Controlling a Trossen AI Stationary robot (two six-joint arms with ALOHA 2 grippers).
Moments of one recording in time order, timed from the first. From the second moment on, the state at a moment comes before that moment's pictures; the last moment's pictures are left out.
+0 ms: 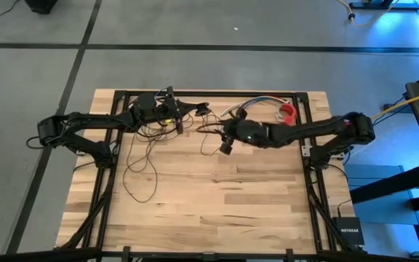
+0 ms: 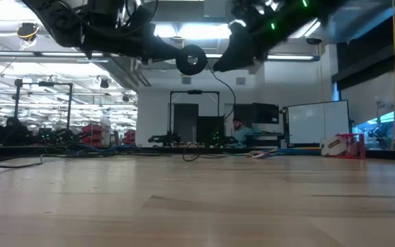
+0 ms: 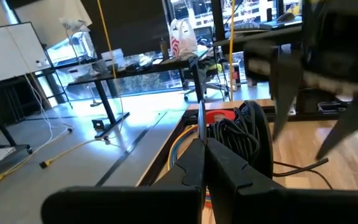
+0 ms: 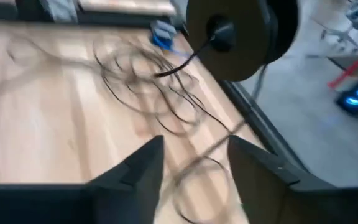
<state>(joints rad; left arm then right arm) 0.45 1.30 0.63 0.66 0.11 0.22 -0.05 1.47 0.94 0.07 0.44 -0.05</state>
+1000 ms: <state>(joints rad) 0.41 1.25 0.63 0.62 0.11 0.22 -0.01 1.53 1.03 -0.27 0.50 0.09</state>
